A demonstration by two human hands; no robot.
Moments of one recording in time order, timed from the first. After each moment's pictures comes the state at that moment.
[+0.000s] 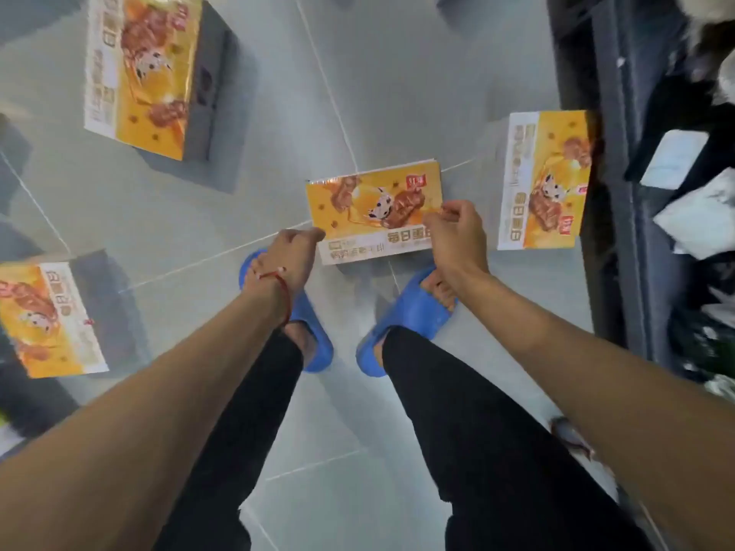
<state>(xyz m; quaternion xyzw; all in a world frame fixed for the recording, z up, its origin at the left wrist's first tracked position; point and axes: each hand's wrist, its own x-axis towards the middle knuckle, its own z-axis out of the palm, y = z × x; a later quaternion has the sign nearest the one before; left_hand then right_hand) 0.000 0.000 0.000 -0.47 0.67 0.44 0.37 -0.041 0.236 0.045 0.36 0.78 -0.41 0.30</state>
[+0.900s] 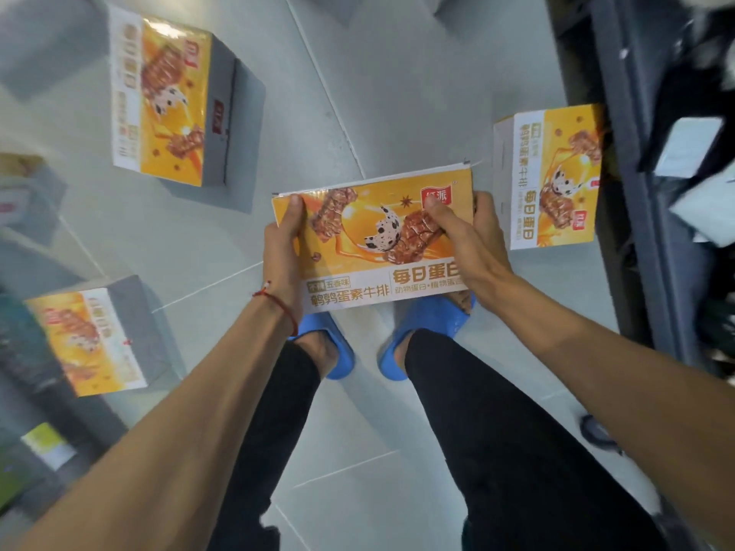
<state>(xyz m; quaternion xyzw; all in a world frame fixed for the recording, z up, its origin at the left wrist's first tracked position) -0.030 0.014 0.064 -0.52 0.51 0.63 0.26 -0.049 0.239 0.075 0.33 0.73 -0.51 0.31</state>
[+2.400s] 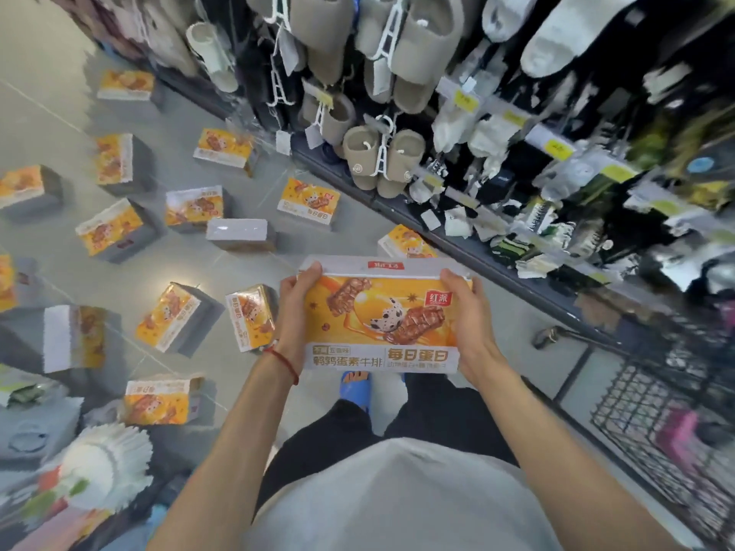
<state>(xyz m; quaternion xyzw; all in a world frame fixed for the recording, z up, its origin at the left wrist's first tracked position) -0.008 0.005 0.638 -0.22 0.67 0.61 0.36 0.117 0.190 0.631 0.51 0.45 -0.73 -0.05</state>
